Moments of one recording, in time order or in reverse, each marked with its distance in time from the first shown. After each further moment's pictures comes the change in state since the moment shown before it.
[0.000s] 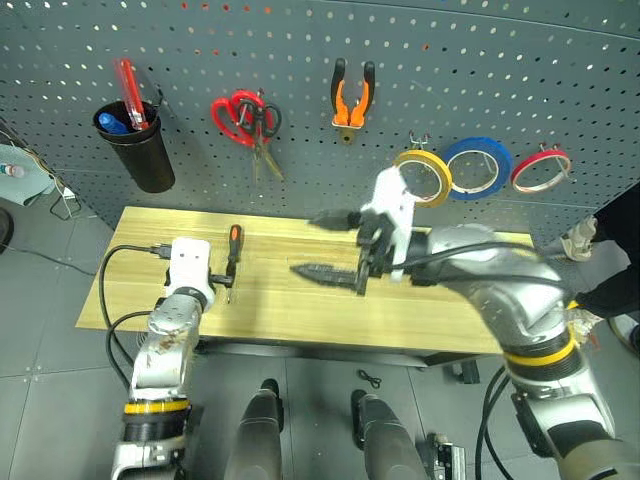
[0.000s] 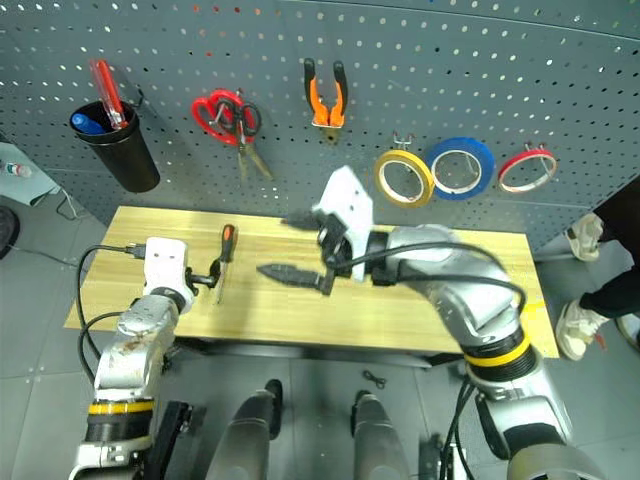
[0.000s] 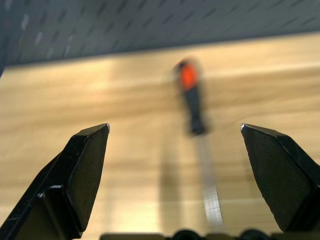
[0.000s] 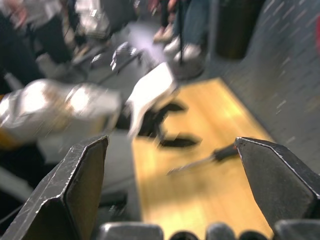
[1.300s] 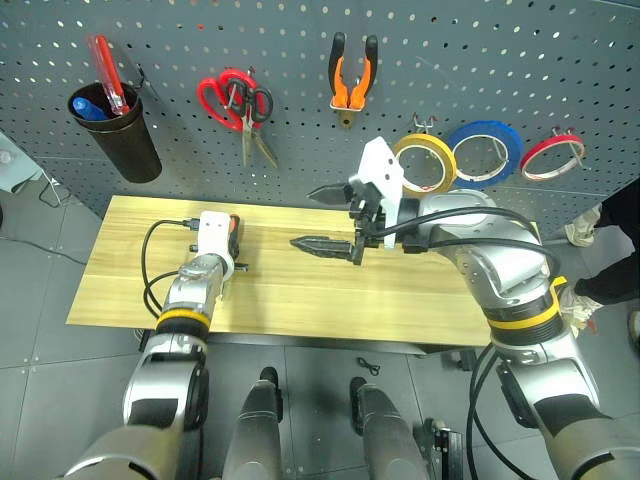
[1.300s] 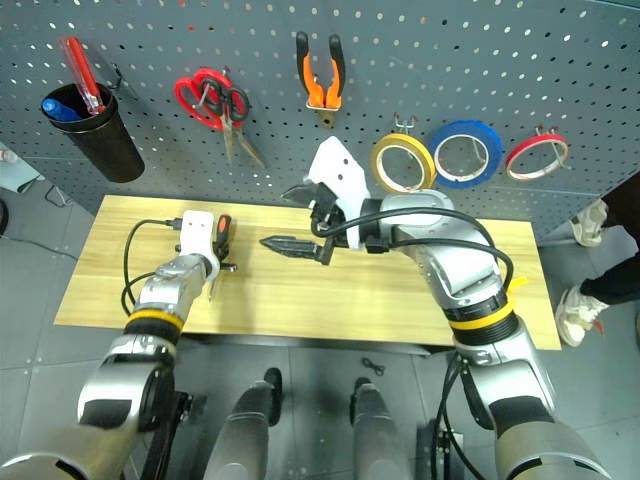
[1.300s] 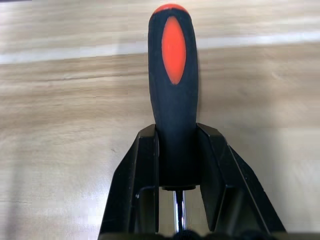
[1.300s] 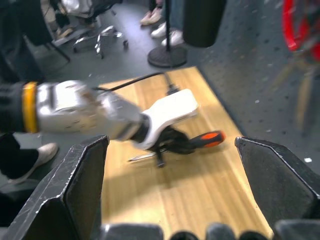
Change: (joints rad) left arm -0.254 0.011 -0.126 0.405 -0.007 -0.108 -0.073; right arm -0.130 0.020 -0.119 0.136 -0.097 -0.012 0.109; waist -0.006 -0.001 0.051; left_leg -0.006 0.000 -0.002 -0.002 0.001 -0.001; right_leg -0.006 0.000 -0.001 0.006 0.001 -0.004
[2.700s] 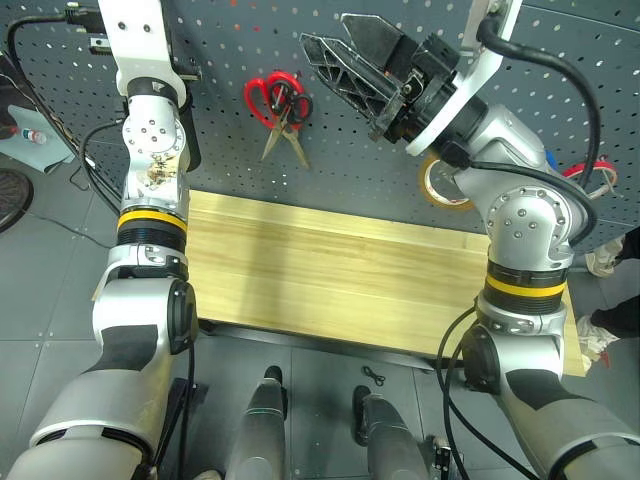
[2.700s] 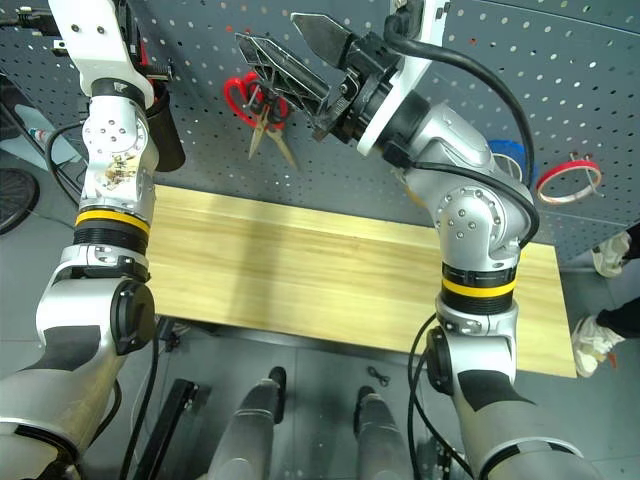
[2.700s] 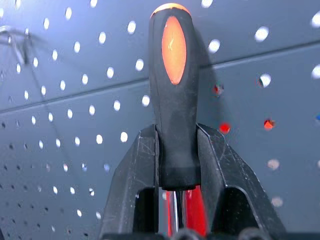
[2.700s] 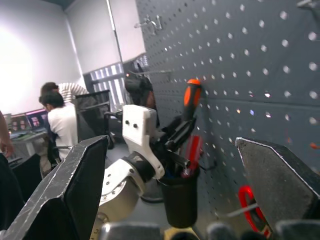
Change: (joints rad) left arm -0.667 0.086 0.109 0.443 0.106 -0.717 0.359; right arm -0.205 0.178 -0.300 0.035 0.299 -0.009 -0.345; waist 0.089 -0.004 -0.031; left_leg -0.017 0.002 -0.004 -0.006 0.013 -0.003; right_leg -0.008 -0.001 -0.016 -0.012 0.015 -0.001
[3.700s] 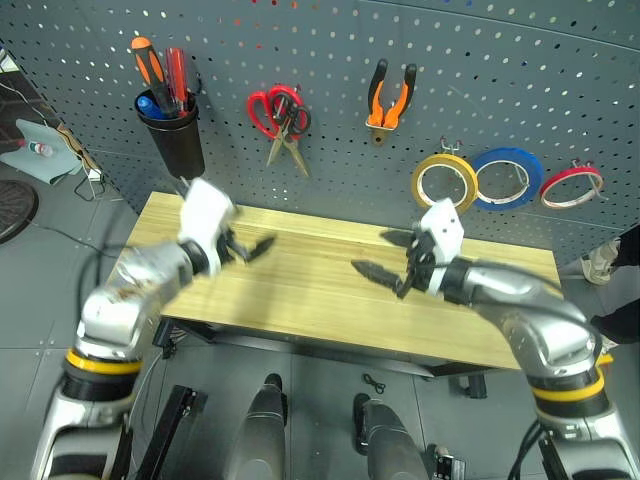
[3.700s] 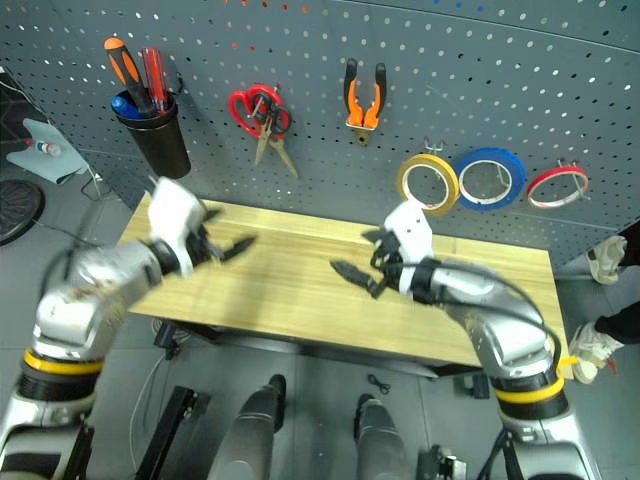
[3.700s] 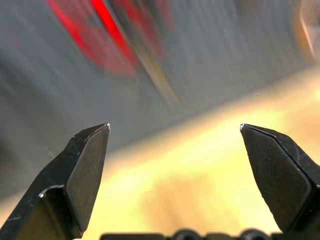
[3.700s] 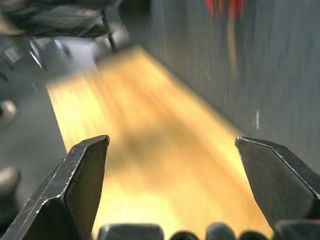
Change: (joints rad) left arm 0.859 0.213 -0.241 -1.126 -0.466 0.959 -0.635; right arm 0.644 -0.288 0.230 -0.159 -0.297 0.013 0.036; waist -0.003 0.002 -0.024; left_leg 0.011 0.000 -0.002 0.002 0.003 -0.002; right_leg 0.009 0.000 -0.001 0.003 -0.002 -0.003
